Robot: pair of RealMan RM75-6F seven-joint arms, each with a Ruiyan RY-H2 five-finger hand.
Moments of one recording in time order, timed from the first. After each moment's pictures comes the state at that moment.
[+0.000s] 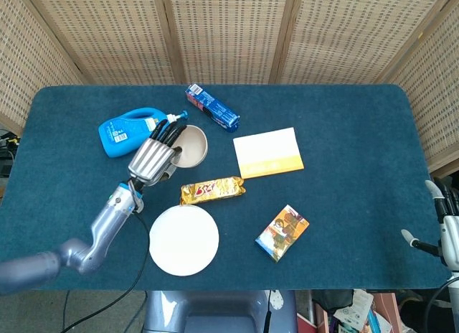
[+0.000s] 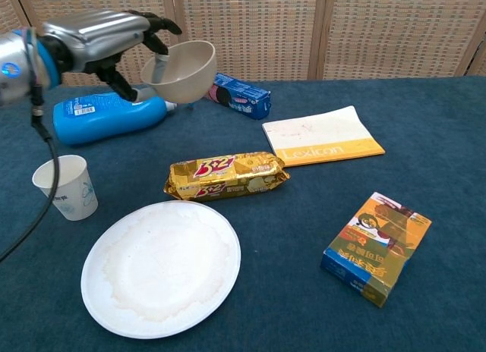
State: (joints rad) left arm -0.85 -1.43 -0.19 -1.49 1.21 1.06 0.43; right arm 0.07 -1.10 0.14 -1.53 -1.44 1.50 0.21
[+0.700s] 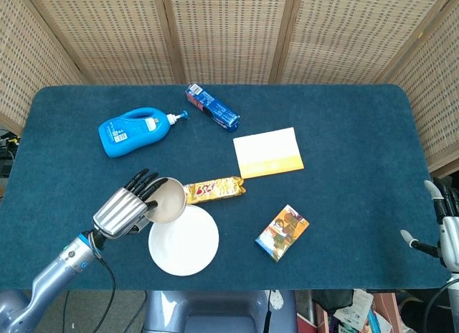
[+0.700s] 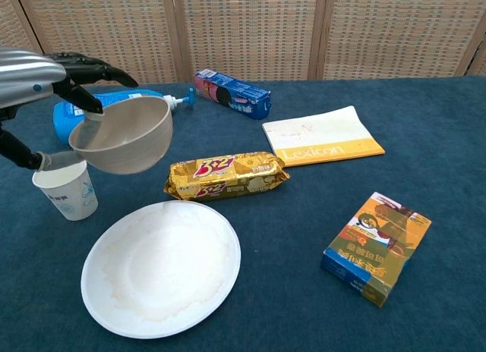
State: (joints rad) left arm -0.65 -1.15 0.05 -1.85 1.52 1.14 0.37; right arm 0.07 -1.09 0.13 -1.55 -1.45 1.52 0.19
